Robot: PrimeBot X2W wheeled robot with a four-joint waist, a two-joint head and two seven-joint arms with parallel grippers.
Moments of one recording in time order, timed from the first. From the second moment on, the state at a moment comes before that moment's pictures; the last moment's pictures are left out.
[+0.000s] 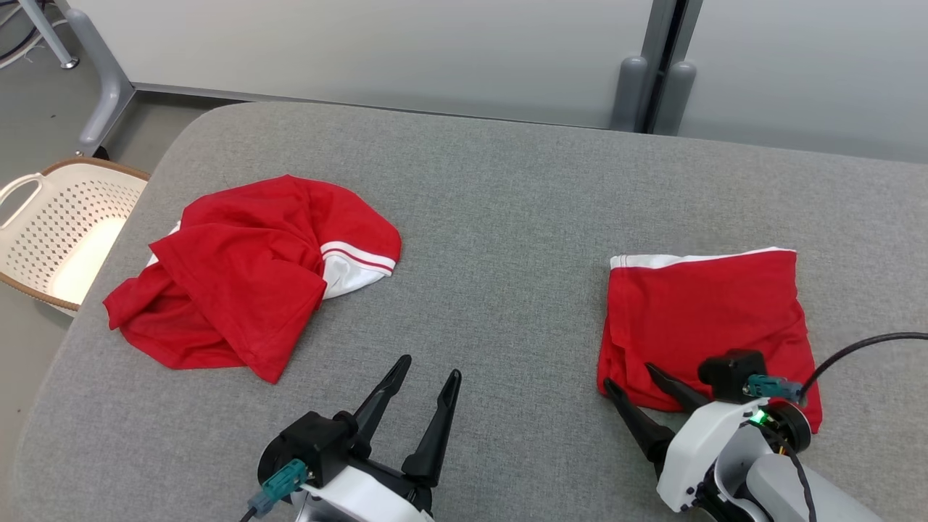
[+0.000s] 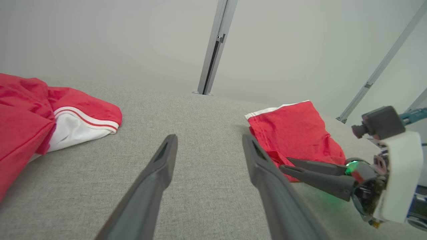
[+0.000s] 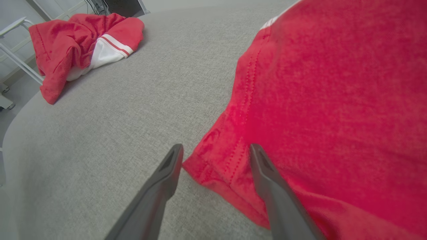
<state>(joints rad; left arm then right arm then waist) -0.11 0.05 -0.44 0.27 -0.42 -0.13 -0.26 -0.42 -0.34 0.82 0.63 0.79 0.13 -0.08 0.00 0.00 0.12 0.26</state>
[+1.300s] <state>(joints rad) -0.11 0.05 -0.24 0.17 -0.40 -0.13 -0.26 -0.10 -0.17 0.03 0.22 0.09 0.13 -0.26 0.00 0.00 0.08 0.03</state>
